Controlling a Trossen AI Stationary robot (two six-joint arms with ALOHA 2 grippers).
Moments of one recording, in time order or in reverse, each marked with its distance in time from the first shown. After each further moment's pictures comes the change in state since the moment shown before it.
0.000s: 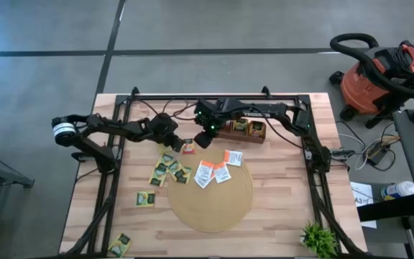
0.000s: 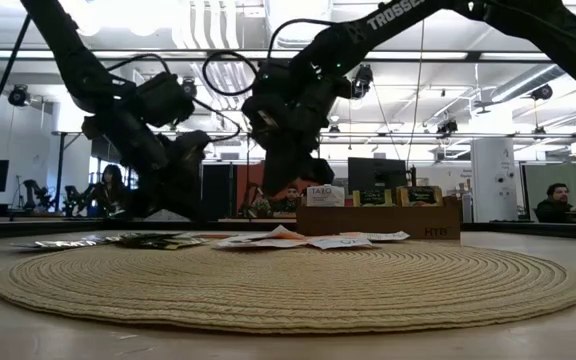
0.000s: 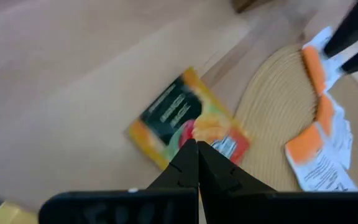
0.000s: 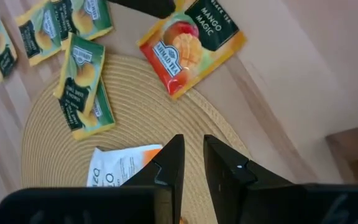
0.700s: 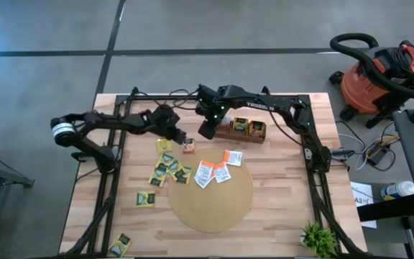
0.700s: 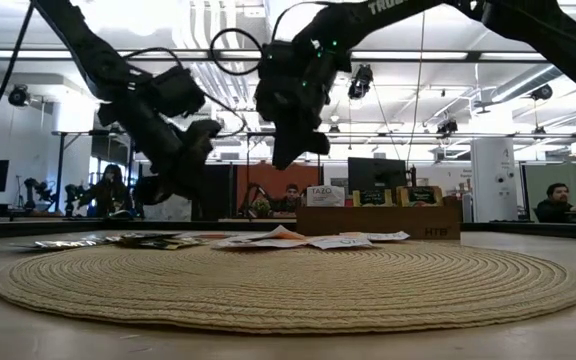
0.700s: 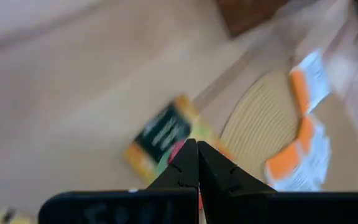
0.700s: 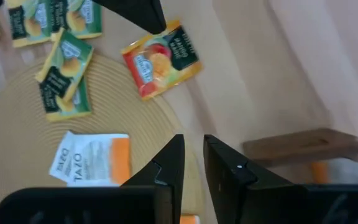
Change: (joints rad) left arm 0.051 -0.009 0.123 -0.175 0.051 -0.019; right arm -0.049 0.000 0.205 -0.236 0.084 -0.265
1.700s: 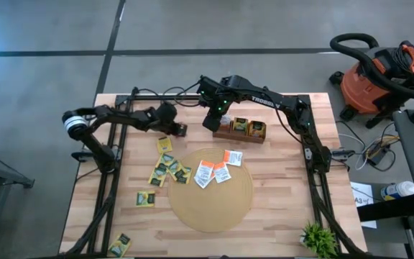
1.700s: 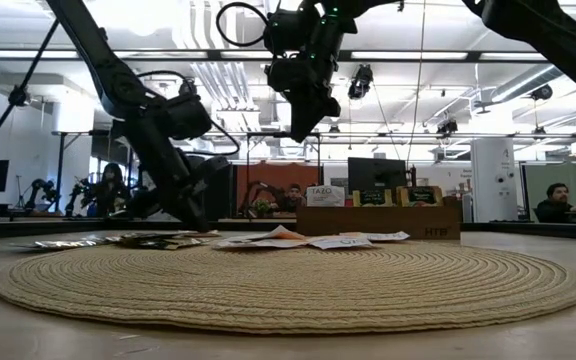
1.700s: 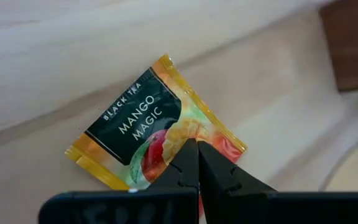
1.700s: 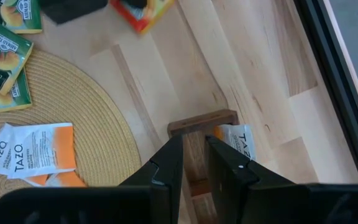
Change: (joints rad) left arm 0.068 0.209 0.045 -0.004 -0.176 -0.050; right arm 0.001 -0.001 0.236 -0.265 0.284 -0.076
